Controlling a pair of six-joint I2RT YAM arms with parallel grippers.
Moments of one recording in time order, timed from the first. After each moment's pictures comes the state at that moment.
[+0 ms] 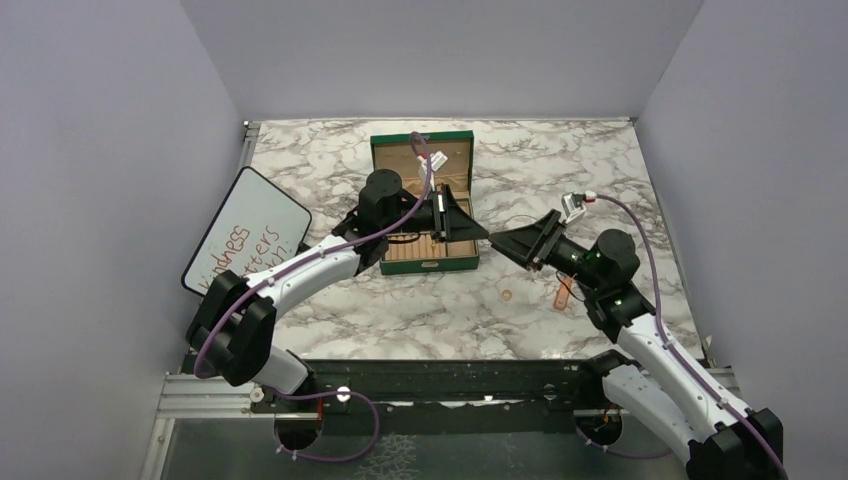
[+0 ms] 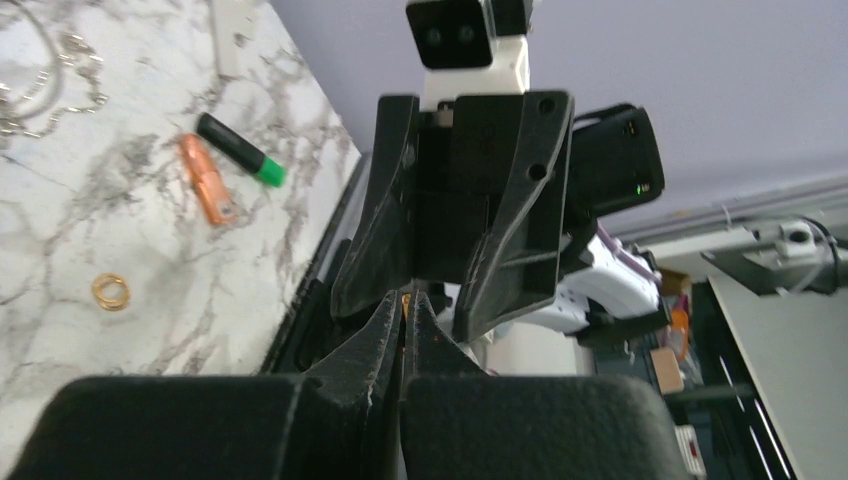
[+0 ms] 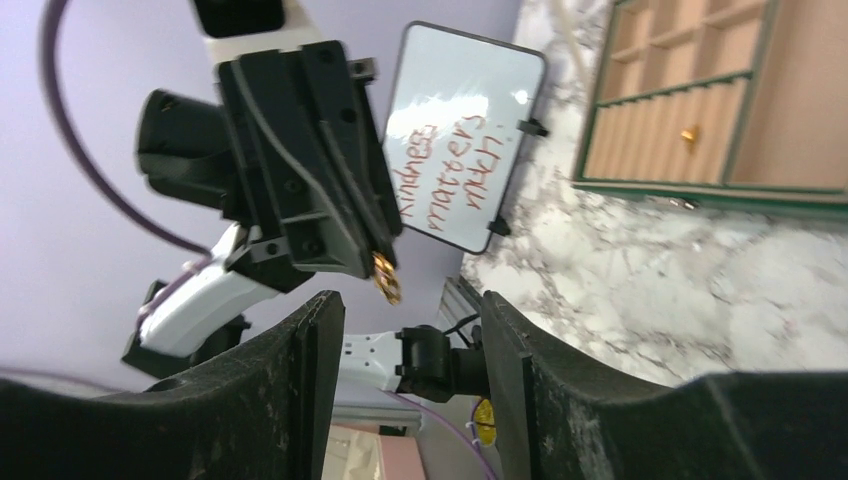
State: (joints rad) left arm -0.67 1.46 0.96 0.45 0.75 -1.07; right arm 0.37 0.77 0.46 0.29 -0.55 1.21
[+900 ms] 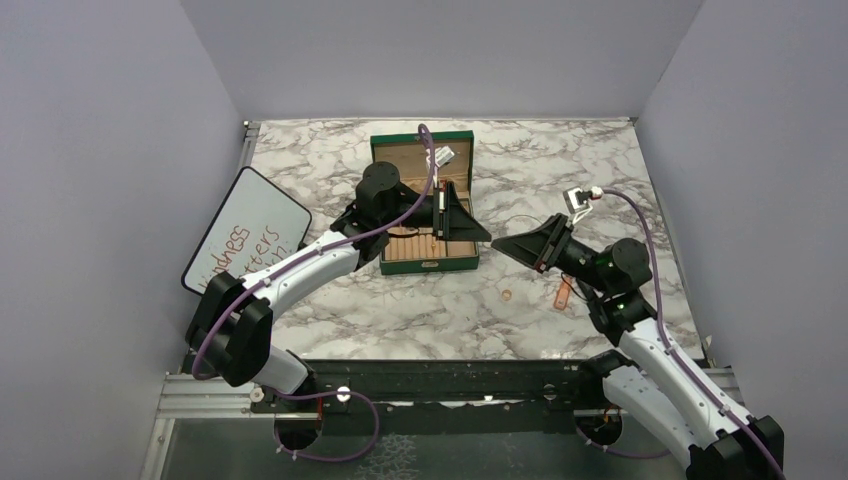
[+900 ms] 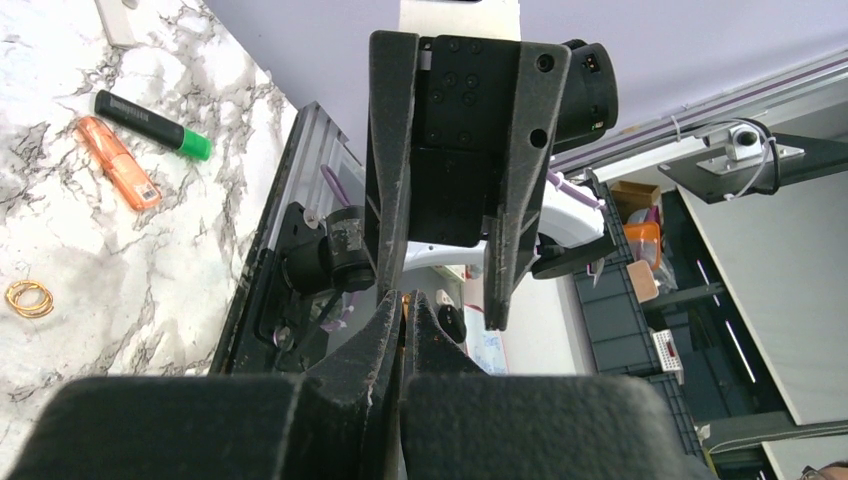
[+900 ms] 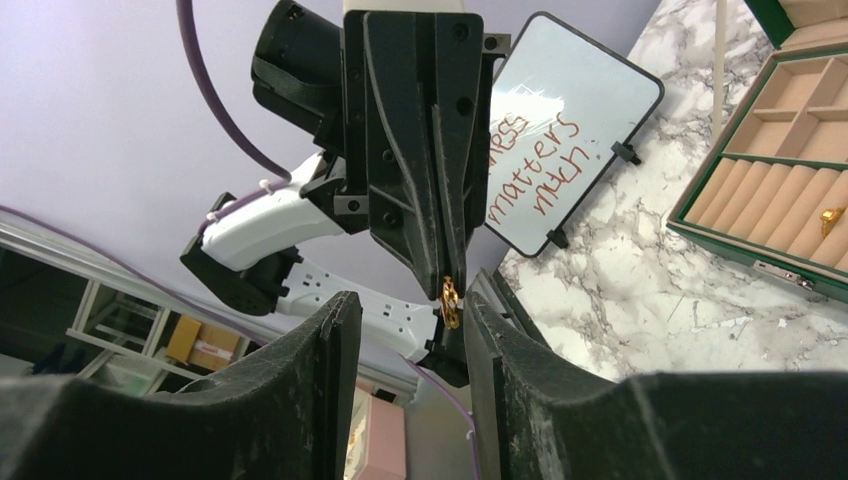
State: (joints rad) left arm -0.67 1.46 1.03 0.46 0.93 -1.08; right arm 0.37 0.73 0.46 0.50 -0.68 1.19
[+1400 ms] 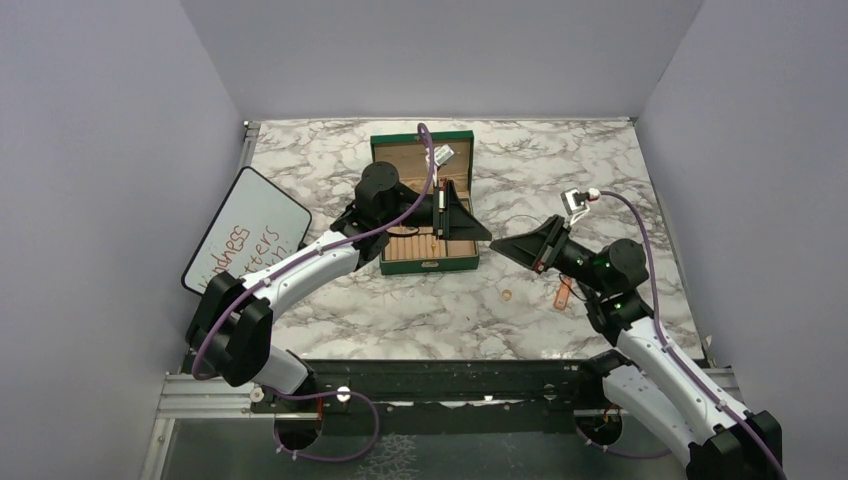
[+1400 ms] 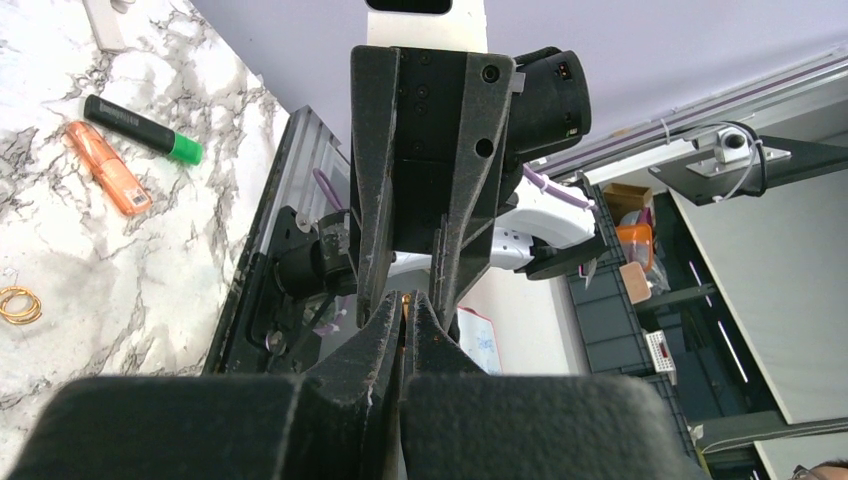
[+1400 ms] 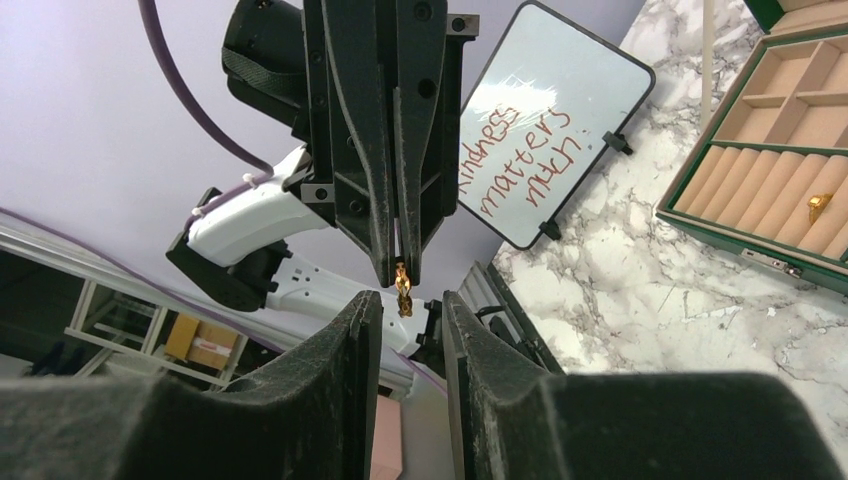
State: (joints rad) left arm -0.67 1.46 1.03 0.48 0.93 -1.11; right arm 0.37 0.74 0.44 0.52 -0.68 1.18
